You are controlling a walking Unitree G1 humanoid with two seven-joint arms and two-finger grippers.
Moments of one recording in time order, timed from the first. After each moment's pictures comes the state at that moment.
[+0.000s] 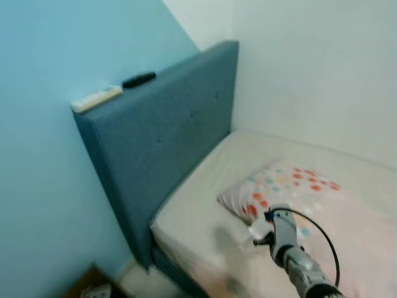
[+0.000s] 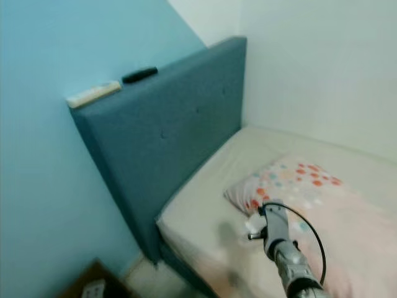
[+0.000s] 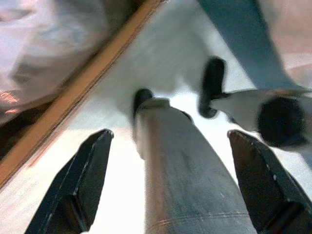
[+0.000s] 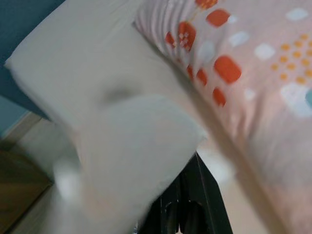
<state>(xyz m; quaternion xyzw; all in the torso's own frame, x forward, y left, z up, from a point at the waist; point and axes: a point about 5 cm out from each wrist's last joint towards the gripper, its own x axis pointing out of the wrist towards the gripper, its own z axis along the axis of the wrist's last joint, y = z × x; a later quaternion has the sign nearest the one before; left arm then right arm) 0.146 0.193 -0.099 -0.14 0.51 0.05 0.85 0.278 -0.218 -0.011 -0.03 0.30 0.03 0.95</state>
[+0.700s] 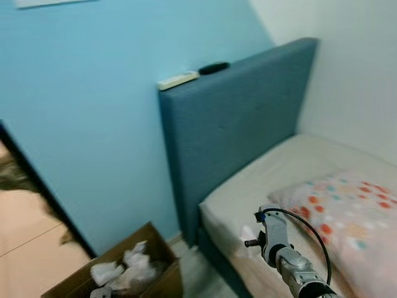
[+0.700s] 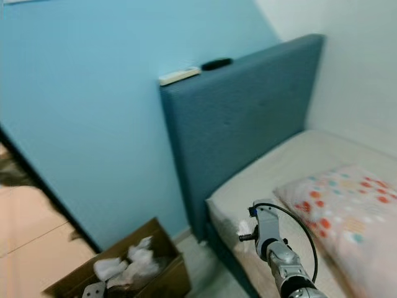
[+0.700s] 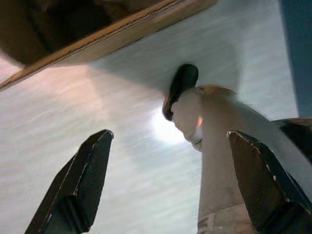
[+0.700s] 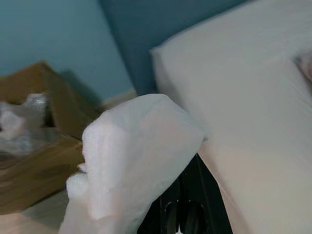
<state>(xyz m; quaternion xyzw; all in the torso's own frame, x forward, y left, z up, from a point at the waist) 0.143 0.194 -0.100 -0.12 0.52 0.04 0.85 0.287 -0.204 -0.004 -0.04 0.28 0.07 0.96</state>
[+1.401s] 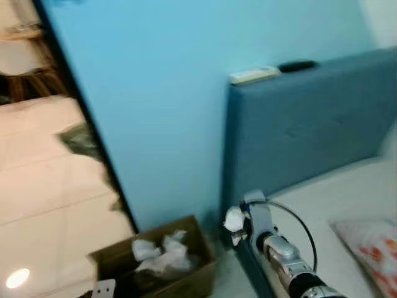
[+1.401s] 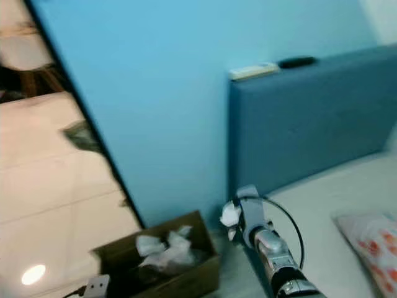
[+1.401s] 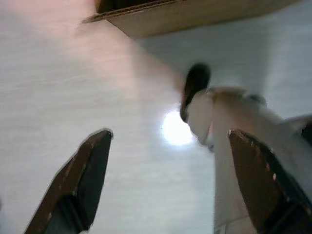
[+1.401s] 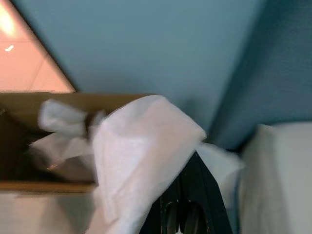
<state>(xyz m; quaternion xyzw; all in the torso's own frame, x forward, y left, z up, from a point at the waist) 0.143 0.194 -0.100 -0.06 0.52 0.04 0.85 0.302 -0.168 0.009 -0.07 0.23 0.15 0.96</state>
